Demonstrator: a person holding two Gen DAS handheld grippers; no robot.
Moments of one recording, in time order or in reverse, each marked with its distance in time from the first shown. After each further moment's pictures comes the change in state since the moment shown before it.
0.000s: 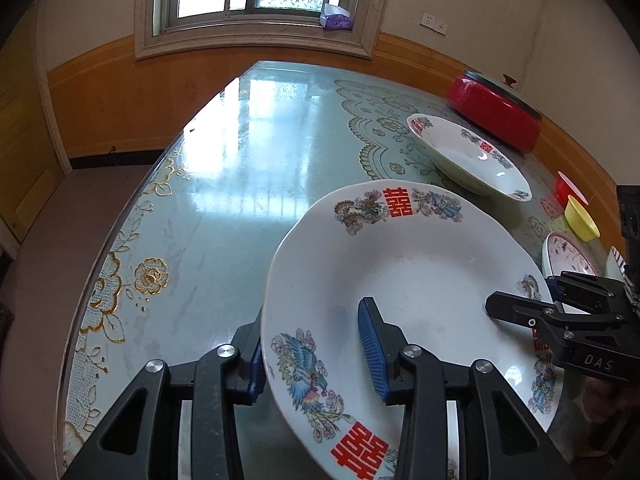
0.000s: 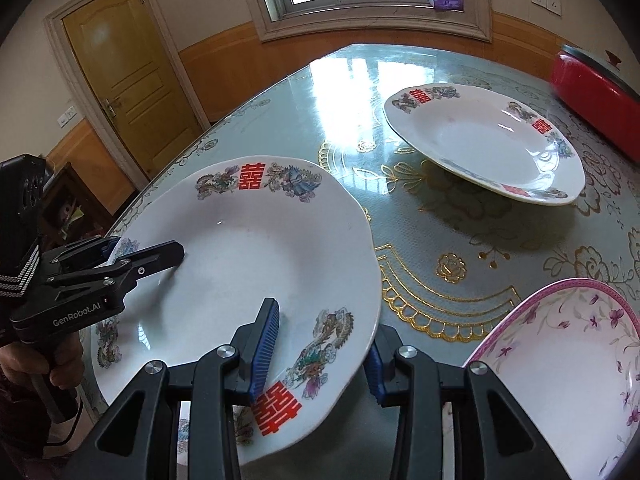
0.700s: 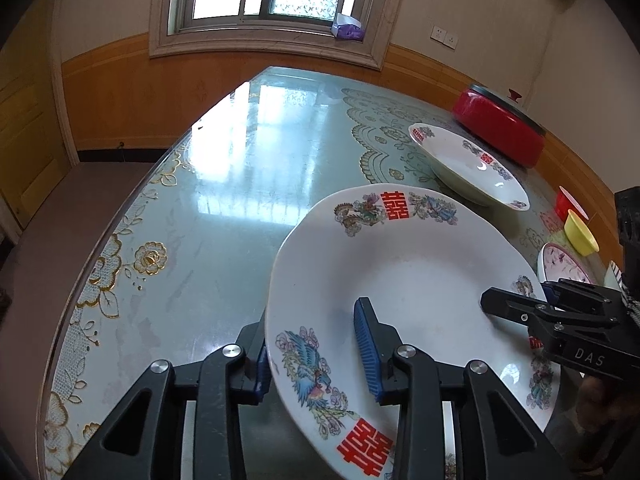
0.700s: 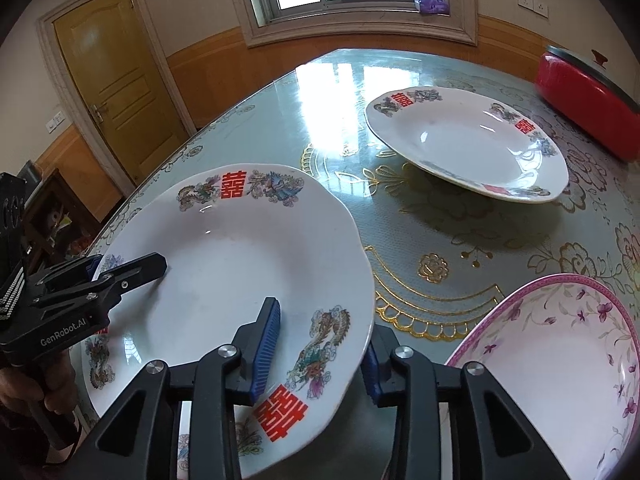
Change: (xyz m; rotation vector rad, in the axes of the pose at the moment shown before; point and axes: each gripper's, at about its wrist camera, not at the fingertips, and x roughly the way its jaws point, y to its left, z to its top) left arm -0.007 -0.004 -0.008 -0.050 -0.036 0.005; right arm -0.004 -0.005 -0.001 0.033 -0.013 -0.031
